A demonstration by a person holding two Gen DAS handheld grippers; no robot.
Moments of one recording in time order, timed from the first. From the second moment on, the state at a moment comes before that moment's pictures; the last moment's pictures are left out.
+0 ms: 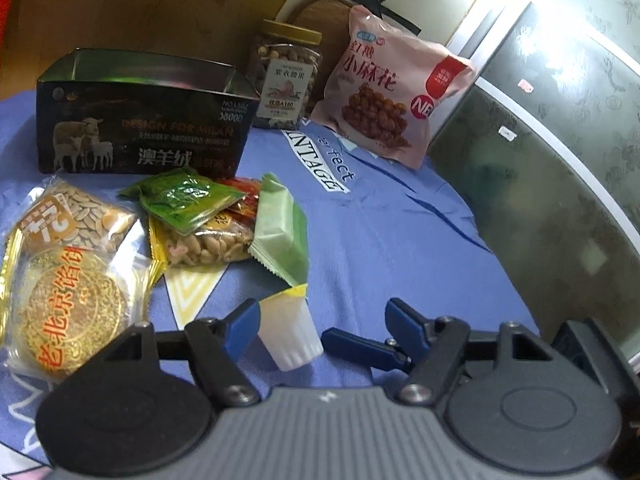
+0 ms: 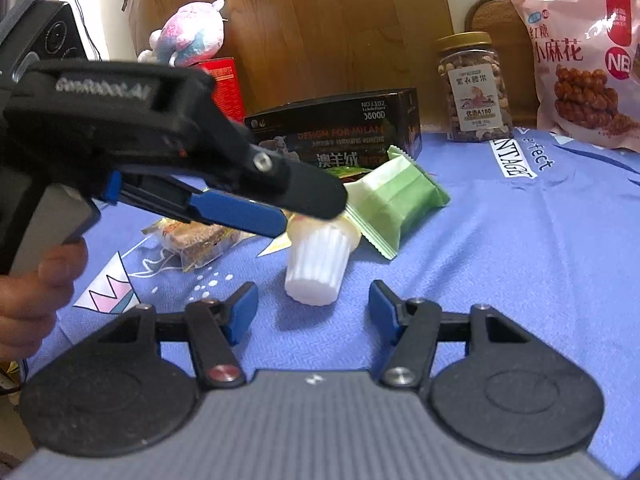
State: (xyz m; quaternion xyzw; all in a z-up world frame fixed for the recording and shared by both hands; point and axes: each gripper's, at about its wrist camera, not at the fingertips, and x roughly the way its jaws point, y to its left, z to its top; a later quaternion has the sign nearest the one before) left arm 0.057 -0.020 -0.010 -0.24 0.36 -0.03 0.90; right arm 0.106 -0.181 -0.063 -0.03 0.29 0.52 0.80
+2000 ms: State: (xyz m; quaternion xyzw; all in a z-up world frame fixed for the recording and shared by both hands) left arm 0.073 -0.015 -0.021 -0.21 0.37 0.01 0.91; right arm 0.103 -0.186 -0.066 0.00 0.30 0.52 0.80
